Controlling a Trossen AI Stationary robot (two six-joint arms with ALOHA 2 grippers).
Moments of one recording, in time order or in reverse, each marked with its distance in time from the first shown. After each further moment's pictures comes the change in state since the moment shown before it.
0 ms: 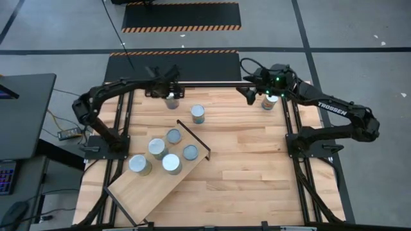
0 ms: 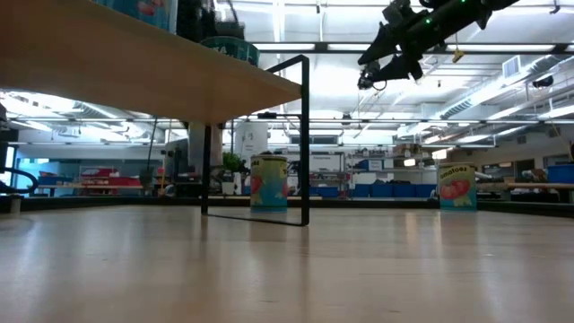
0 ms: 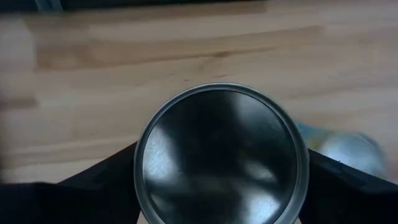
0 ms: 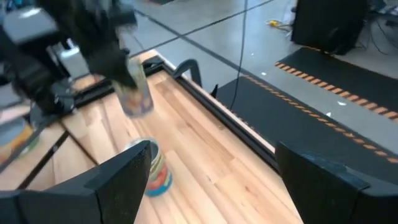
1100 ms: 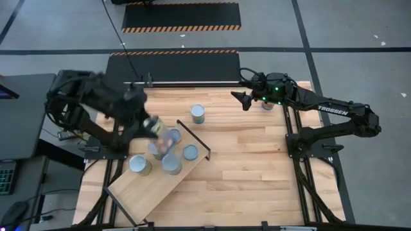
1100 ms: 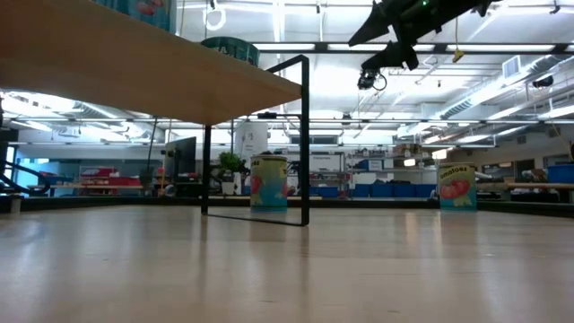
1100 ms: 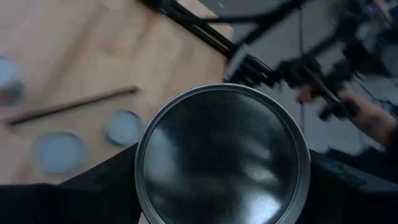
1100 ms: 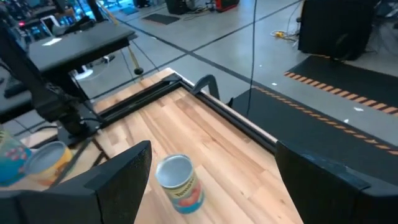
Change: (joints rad) left arm -0.752 -0.136 0.944 -0.473 0.286 0.167; right arm 0.193 0.000 0.000 0.068 0.184 0.138
